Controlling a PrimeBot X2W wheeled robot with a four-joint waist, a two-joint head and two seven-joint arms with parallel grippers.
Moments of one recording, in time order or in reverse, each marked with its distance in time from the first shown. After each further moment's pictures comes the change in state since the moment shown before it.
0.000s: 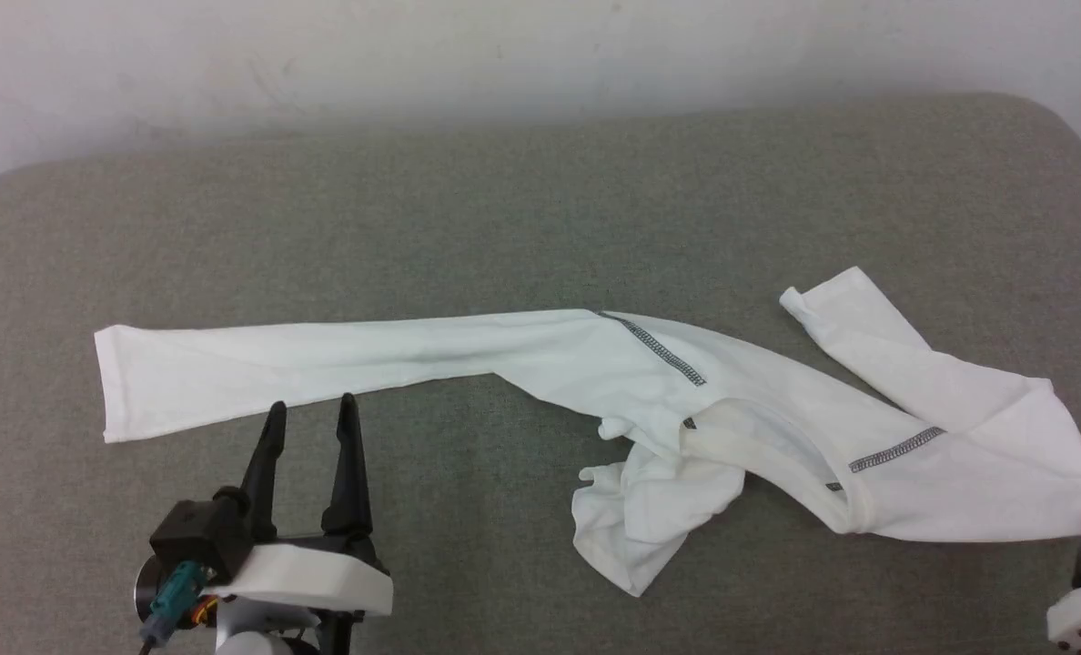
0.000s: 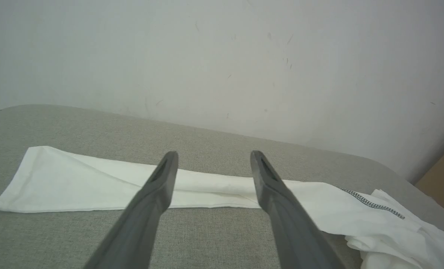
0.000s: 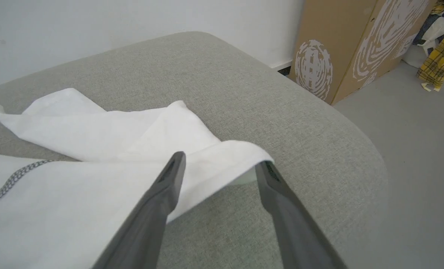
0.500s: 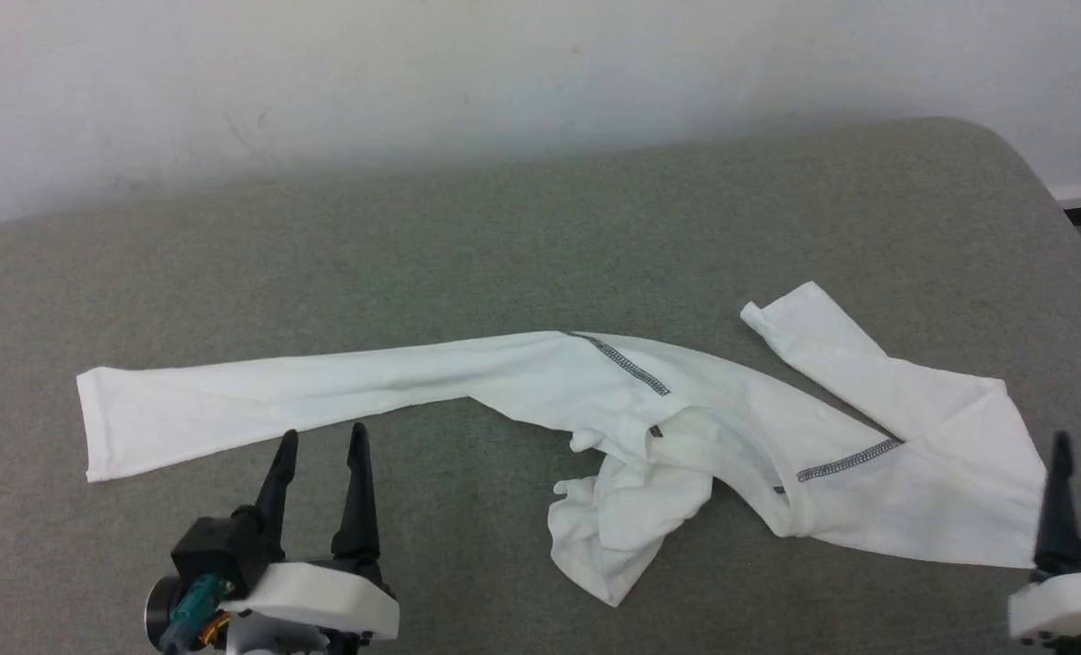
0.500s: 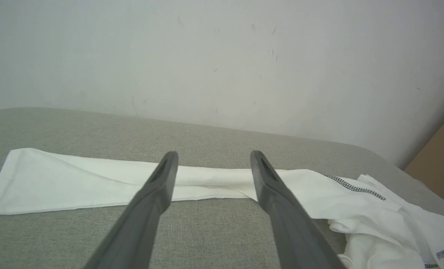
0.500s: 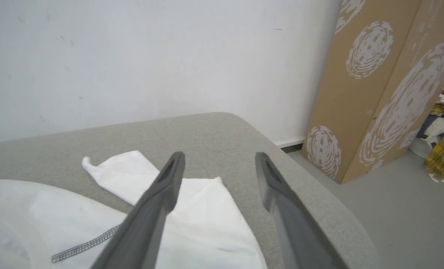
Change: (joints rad) left arm 0.020 0.000 -0.005 0.049 0.022 -0.001 0.000; right arm 0.139 0.027 0.137 -0.363 -0.039 0.000 -0.057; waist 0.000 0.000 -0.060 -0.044
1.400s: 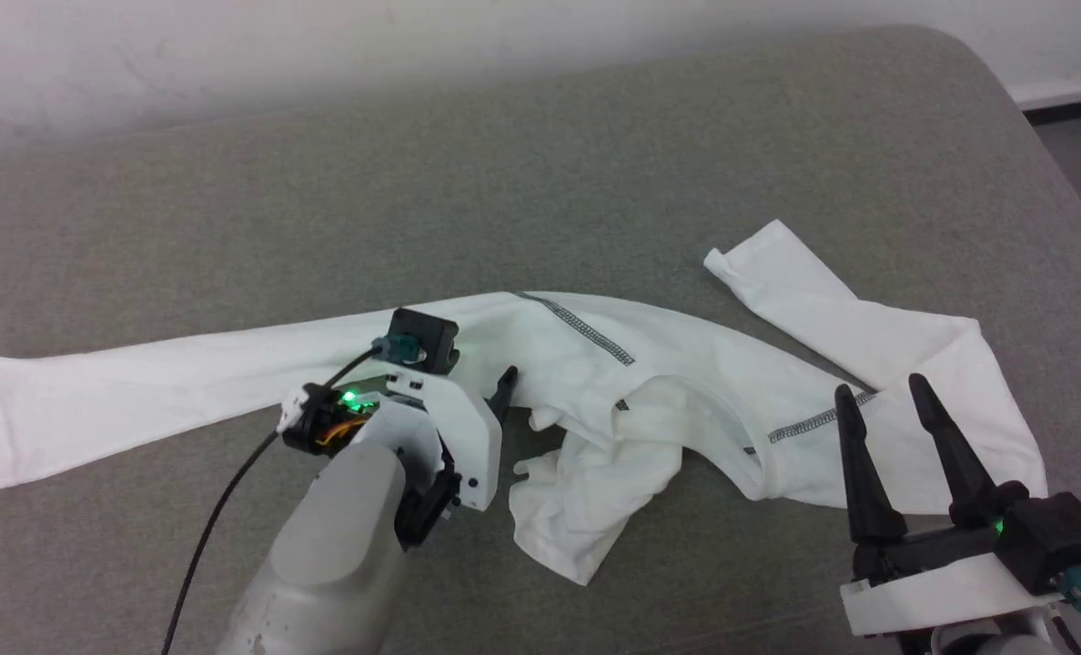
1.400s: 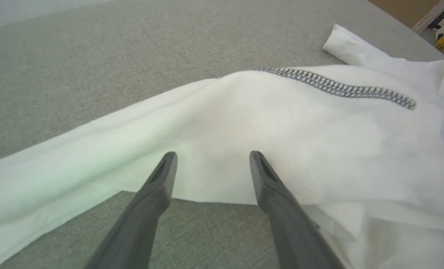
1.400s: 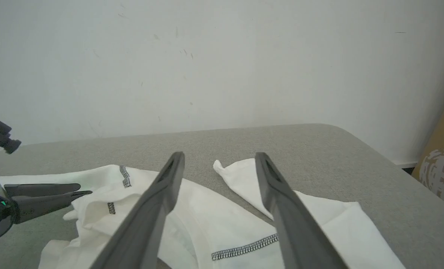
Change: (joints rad) left arm -0.552 0.005 -0.288 0.581 0.007 -0.105 0.379; right arm 0.045 0.004 0.453 -0.238 0.104 0.000 0.001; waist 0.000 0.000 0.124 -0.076
